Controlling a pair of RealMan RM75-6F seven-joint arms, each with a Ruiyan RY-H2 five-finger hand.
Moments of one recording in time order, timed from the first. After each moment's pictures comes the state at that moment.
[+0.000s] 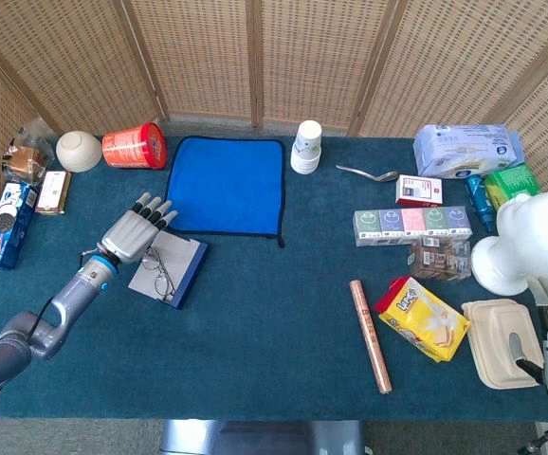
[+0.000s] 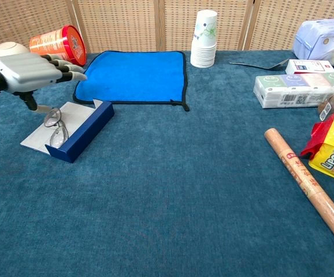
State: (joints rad) left arm -0.82 -1.61 -0.01 -0.79 1.51 0.82 0.14; right arm -0.03 -1.11 0.08 -1.66 -1.51 1.63 -0.08
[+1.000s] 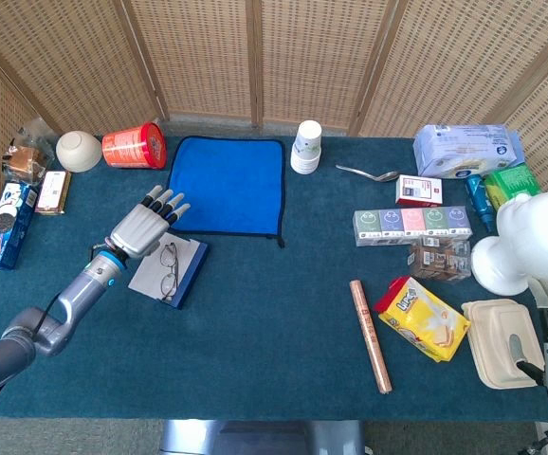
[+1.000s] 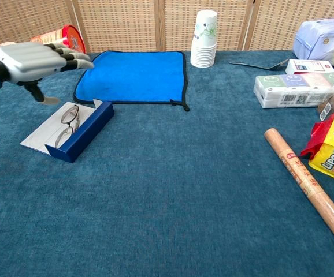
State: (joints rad) left arm -0.82 -1.58 -0.02 -0.84 1.51 0.88 0.10; right arm -0.03 -1.12 0.08 -1.66 -1.52 1.63 -0.07
